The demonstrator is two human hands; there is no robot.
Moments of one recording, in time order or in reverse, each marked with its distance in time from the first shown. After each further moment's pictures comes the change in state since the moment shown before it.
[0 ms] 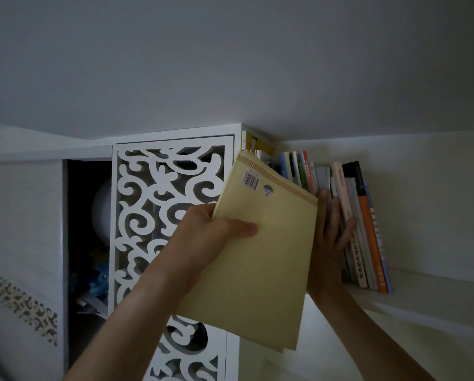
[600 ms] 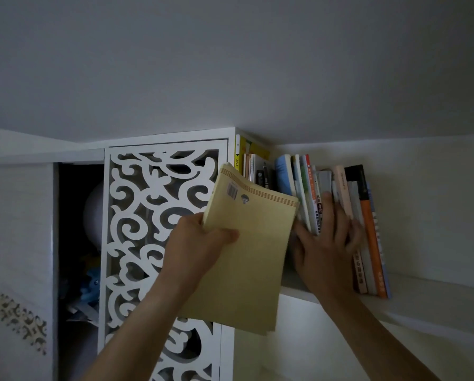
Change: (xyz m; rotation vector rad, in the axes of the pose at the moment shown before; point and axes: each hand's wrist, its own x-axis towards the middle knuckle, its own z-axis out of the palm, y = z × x) left_hand 0.030 -0.032 0.011 0.112 0.250 0.038; right_hand 0.005 0.026 -0.013 -0.124 -0.059 -0.027
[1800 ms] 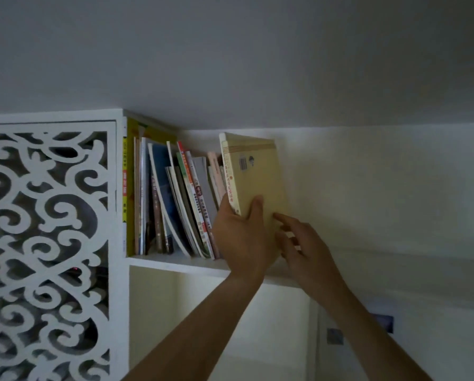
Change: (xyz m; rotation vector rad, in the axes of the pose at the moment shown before) left_hand -0.082 0.074 0.260 -0.554 0.243 0.232; right_hand -0.046 0.151 -0.128 0.832 -0.416 0.400
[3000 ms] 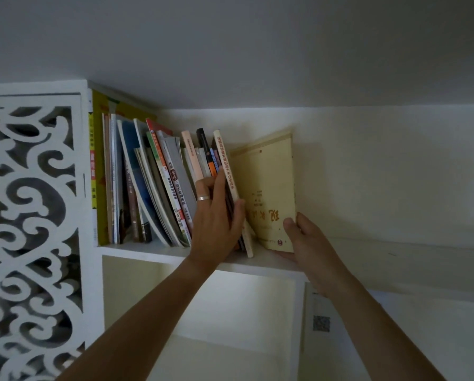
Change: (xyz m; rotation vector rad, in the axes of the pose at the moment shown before) left_hand 0.048 -0.092 -0.009 0.475 -0.327 0.623; right_hand 0.014 0.035 -0.013 0.359 -0.037 0.385
